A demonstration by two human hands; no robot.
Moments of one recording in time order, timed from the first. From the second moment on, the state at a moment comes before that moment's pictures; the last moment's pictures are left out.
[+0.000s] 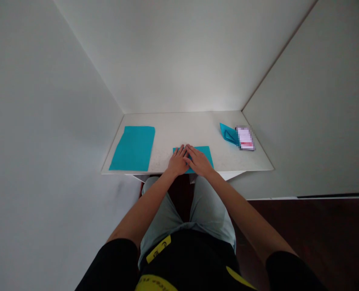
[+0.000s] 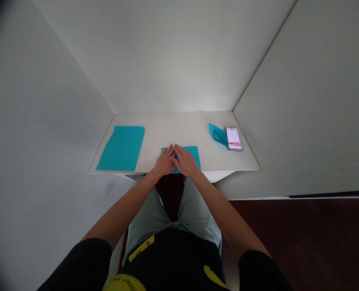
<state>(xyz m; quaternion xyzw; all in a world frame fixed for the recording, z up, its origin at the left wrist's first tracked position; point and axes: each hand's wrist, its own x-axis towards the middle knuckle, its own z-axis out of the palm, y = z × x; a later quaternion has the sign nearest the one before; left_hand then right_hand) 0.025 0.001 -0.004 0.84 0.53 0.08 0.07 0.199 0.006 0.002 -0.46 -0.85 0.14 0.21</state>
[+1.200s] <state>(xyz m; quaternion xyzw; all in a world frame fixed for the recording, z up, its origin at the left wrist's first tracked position) -0.020 0.002 -0.006 0.77 0.62 0.11 0.06 0.262 0.022 -0.018 -0.58 -0.80 0.04 0.11</state>
